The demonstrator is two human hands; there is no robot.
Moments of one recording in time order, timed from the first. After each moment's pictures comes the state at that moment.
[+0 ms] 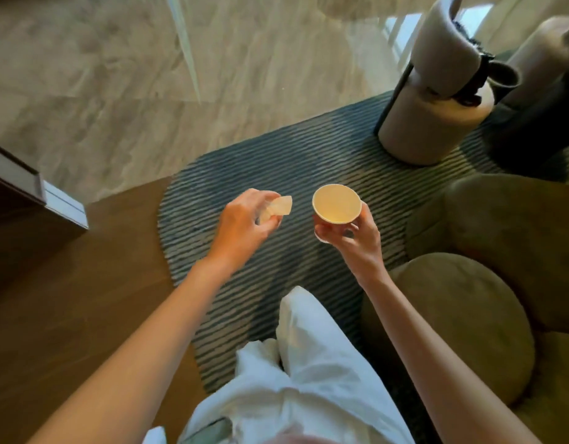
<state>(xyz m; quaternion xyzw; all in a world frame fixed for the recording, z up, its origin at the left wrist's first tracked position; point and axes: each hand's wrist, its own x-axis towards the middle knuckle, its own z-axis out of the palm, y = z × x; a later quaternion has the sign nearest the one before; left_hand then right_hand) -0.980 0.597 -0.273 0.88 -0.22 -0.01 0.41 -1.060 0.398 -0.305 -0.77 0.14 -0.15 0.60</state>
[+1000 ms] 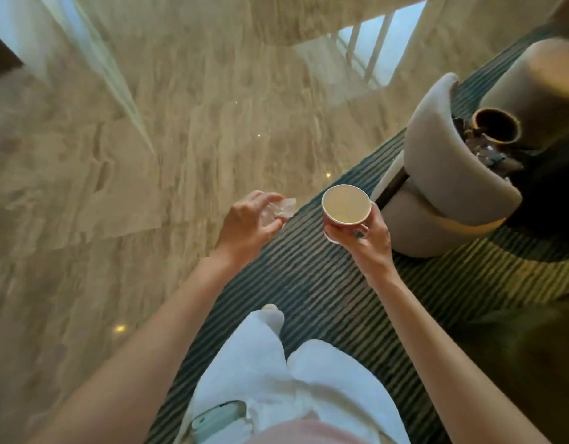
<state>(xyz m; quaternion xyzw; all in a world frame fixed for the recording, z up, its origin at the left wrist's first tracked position) -0.195 0.258 -0.283 0.86 -0.34 -0.05 0.39 -0.328 0.078 -0.311 -0.74 0.28 -0.20 0.57</state>
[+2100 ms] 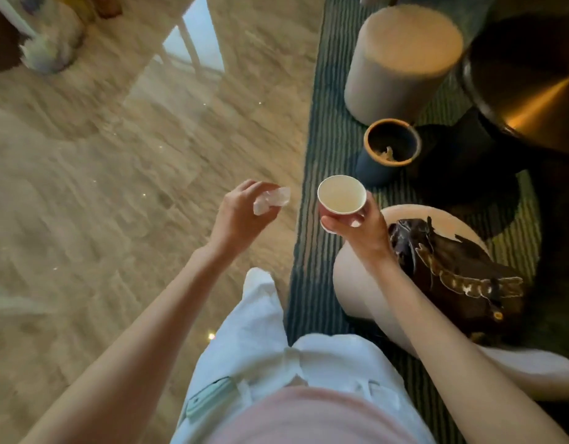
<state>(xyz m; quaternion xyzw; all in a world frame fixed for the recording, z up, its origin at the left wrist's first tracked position) 0.337 -0.498 -0.316 0.69 -0.62 -0.18 0.33 0.118 -0.544 -0.345 -0.52 0.53 -0.39 0.54</state>
